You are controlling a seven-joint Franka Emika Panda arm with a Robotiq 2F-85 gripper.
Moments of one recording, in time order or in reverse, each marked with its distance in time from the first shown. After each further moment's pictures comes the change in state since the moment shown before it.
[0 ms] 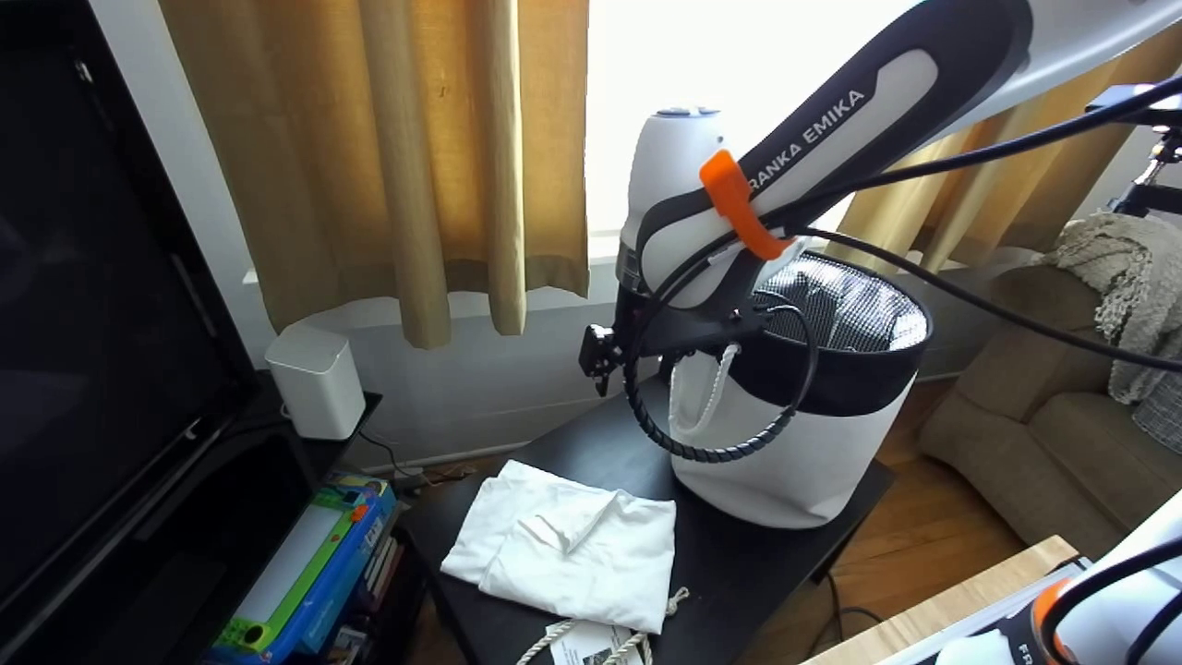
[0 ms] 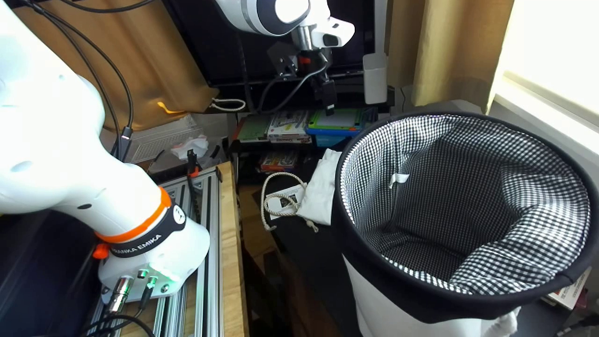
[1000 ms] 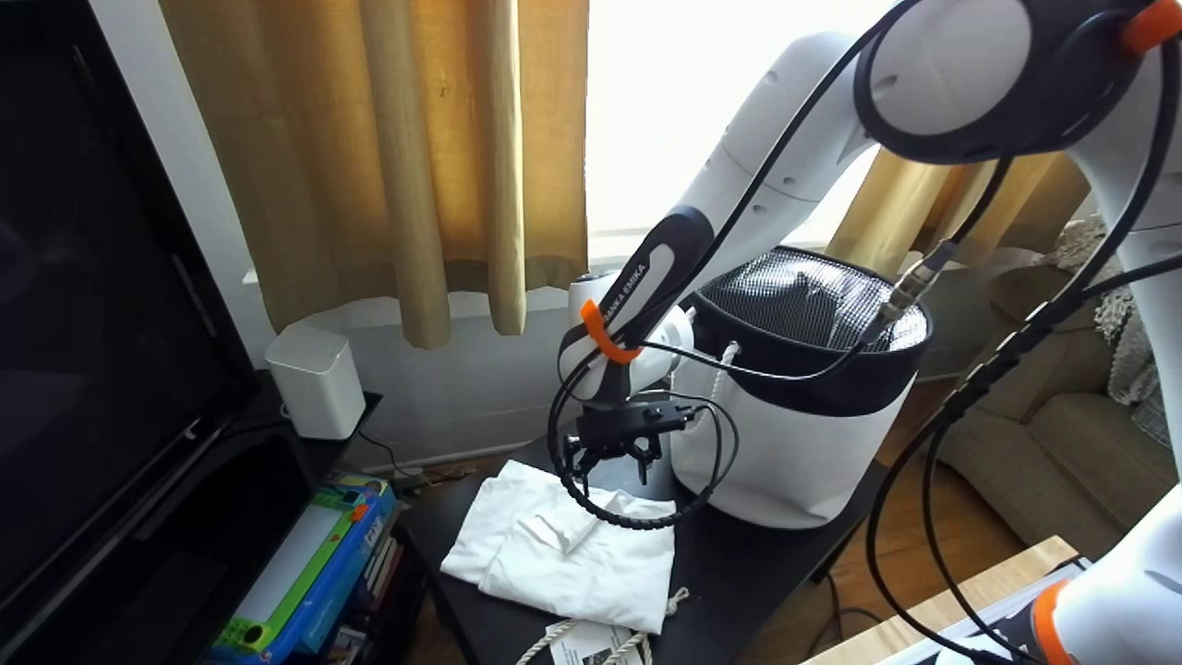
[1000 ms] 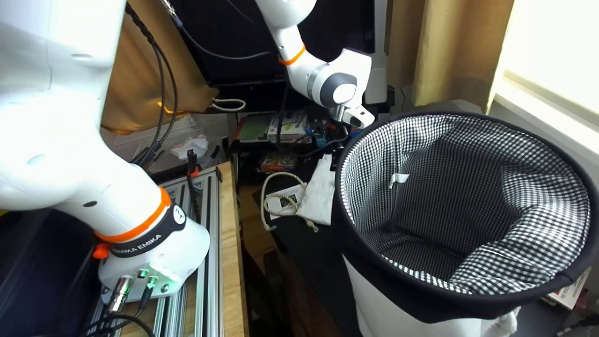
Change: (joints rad) arm 0.099 0.703 -0.127 0.441 0.023 -0.104 0.080
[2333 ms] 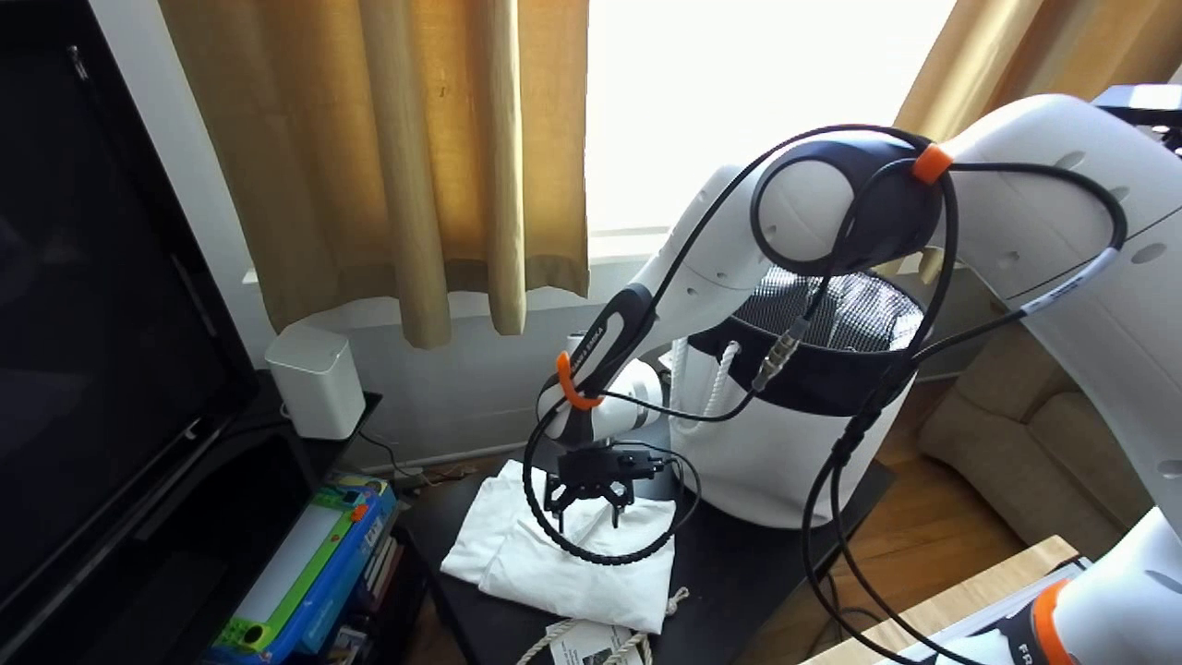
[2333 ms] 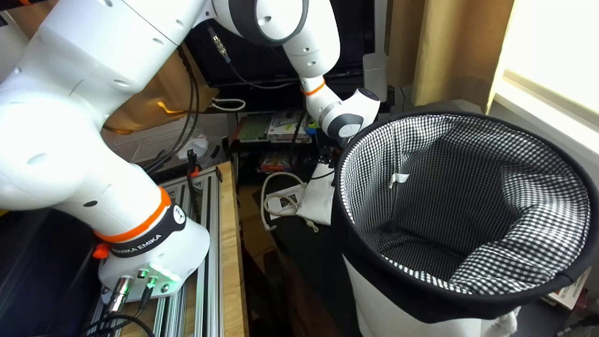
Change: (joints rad) arm 0.003 0.343 0.010 0.282 0.160 0.048 -0.096
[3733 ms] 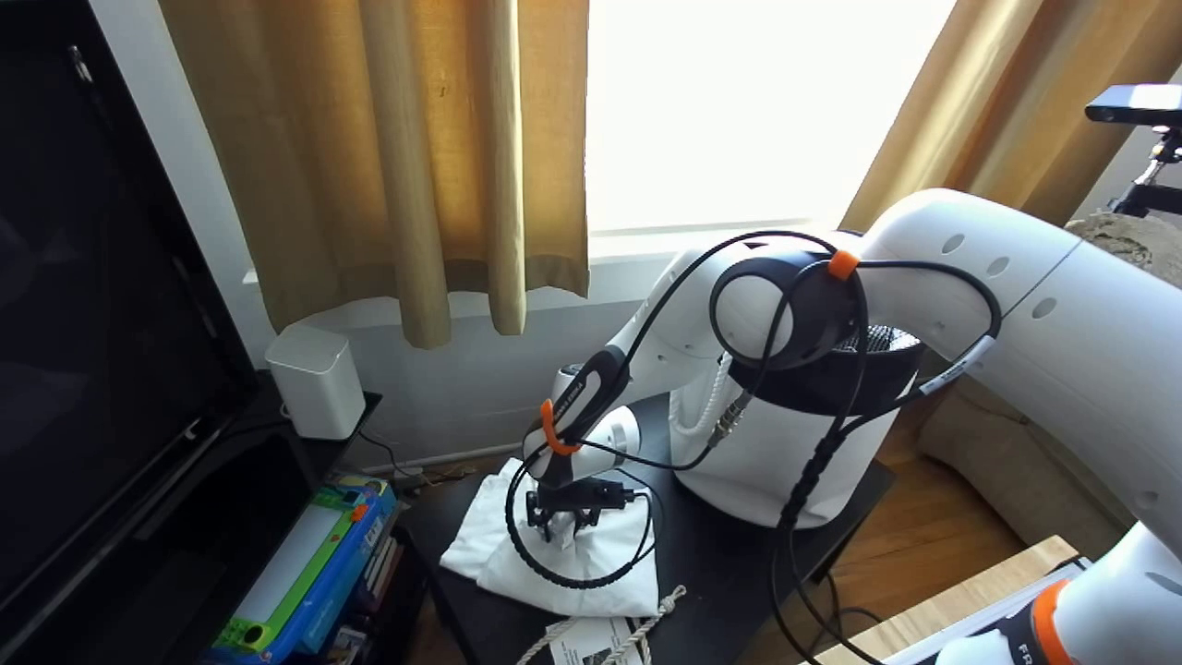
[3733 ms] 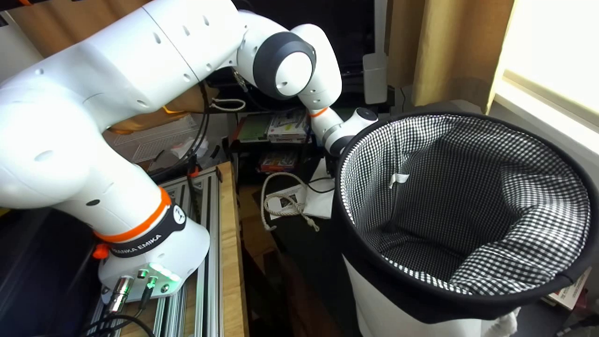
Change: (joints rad) arm 0.045 0.274 -0.003 0.295 0.024 0.147 -0.014
